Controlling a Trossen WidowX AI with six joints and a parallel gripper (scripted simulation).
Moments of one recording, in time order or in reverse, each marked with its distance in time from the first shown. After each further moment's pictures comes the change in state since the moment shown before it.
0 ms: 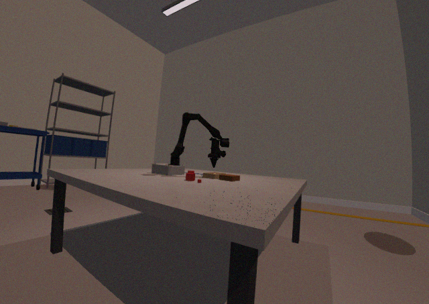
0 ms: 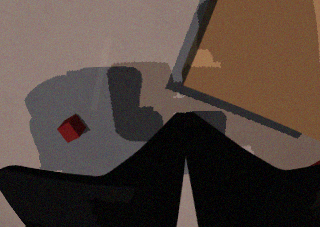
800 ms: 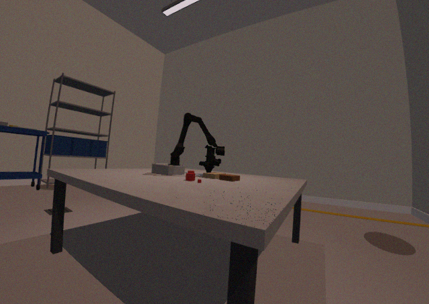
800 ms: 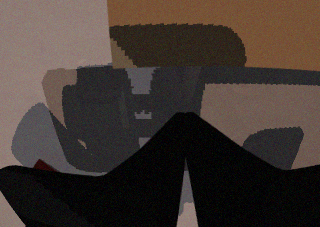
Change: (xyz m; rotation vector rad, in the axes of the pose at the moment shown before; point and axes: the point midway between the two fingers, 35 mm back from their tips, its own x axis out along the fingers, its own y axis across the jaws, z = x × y) arm 0.060 -0.009 -0.033 0.379 0.022 -0.010
